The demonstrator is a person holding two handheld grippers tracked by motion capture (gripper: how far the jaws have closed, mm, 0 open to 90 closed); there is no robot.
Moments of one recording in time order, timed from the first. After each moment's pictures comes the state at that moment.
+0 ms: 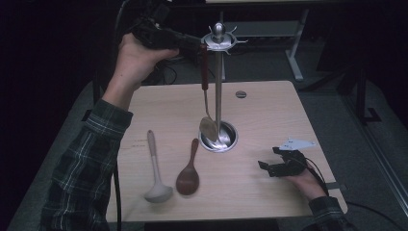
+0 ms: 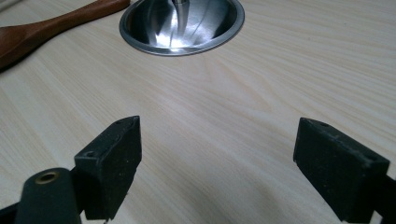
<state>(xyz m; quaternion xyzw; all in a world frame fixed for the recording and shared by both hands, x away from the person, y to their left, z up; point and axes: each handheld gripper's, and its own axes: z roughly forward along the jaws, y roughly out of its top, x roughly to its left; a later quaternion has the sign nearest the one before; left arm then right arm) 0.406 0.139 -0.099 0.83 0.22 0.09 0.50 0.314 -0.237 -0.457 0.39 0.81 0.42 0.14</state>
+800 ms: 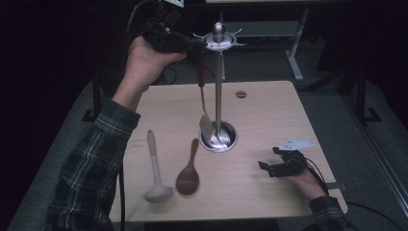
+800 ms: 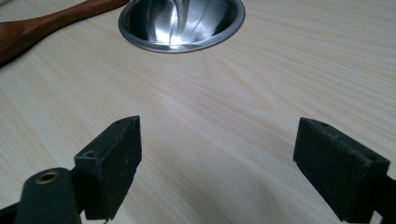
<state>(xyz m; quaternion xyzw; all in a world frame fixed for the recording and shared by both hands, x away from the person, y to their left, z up) 0.415 0.128 -0.108 0.84 0.24 0.11 0.48 0.314 -0.237 -0.458 0.39 0.81 0.41 0.15</state>
